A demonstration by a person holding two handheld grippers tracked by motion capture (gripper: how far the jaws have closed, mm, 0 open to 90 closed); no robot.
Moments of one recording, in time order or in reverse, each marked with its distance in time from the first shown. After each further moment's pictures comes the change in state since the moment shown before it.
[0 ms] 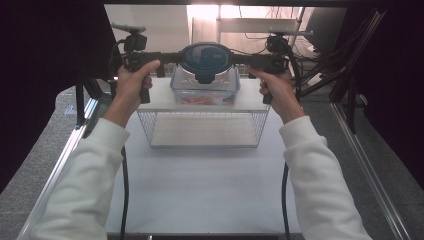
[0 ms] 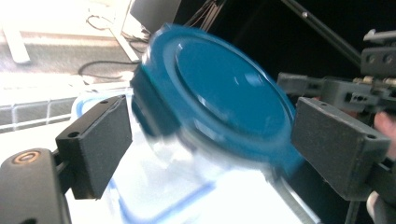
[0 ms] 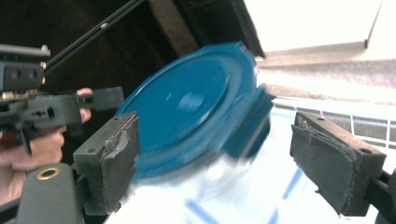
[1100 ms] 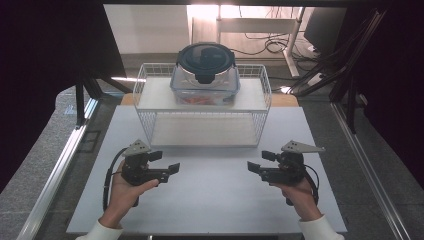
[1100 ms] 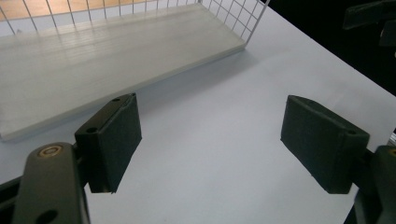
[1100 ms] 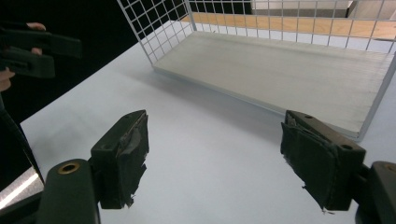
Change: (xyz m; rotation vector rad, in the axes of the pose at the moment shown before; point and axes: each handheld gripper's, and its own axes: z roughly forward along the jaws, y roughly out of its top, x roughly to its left) left arm -0.016 -0.234 -0.029 0.177 0.118 0.171; right arm -0.015 -0.237 -0.081 0.117 -0.082 -0.170
